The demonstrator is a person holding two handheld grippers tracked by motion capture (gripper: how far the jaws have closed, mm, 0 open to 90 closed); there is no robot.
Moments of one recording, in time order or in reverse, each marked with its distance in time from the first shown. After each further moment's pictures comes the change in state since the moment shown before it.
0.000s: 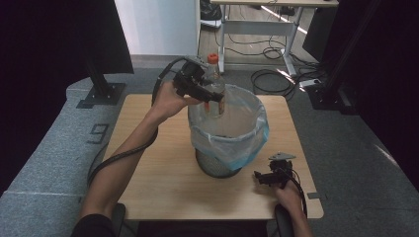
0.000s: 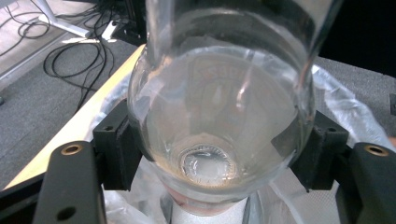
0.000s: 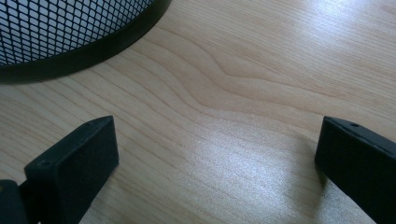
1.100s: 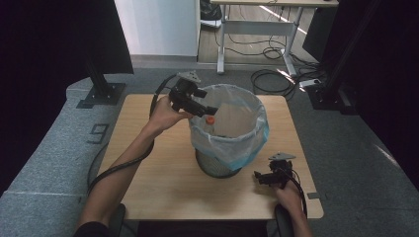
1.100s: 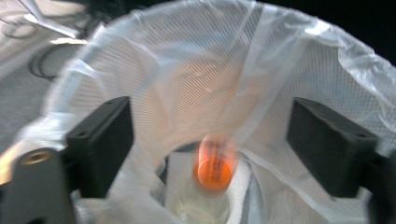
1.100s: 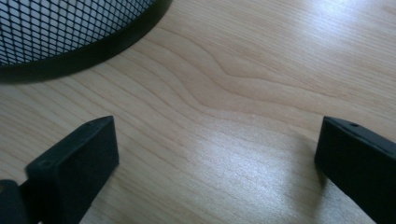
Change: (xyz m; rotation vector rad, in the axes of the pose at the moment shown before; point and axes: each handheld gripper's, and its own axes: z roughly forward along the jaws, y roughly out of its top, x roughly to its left) left arm 0.004 -0.044 0.007 -0.054 -0.013 -0.006; right arm 0.000 0.000 0.000 -0.002 0.004 -0.005
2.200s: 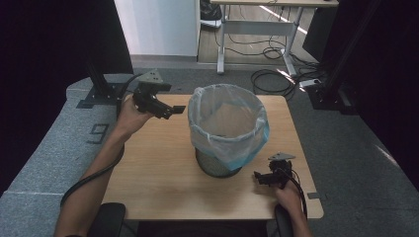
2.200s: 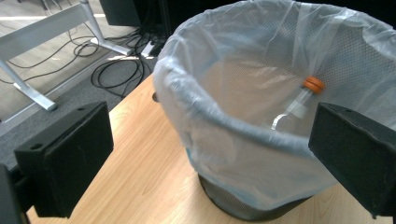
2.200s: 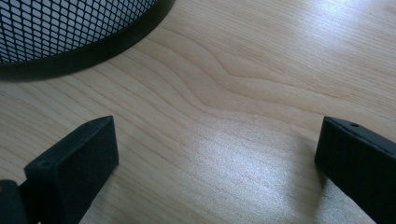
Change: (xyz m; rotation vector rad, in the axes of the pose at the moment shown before) left arm 0.014 -0.051 -0.078 -0.086 0.158 0.006; right arm 0.001 0.000 0.000 0.003 0.002 -0.001
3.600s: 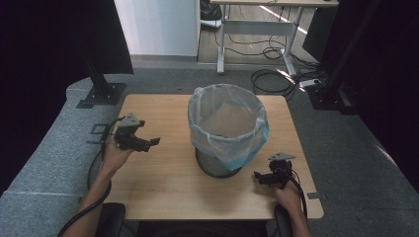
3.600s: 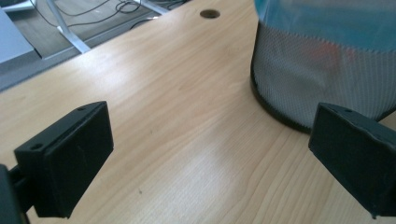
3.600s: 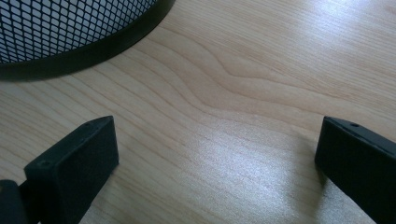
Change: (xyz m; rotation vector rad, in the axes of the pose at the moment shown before) left arm 0.018 -0.175 0.012 0.059 0.157 -0.134; right arm 0.000 0.000 0.000 -0.001 0.002 0.000
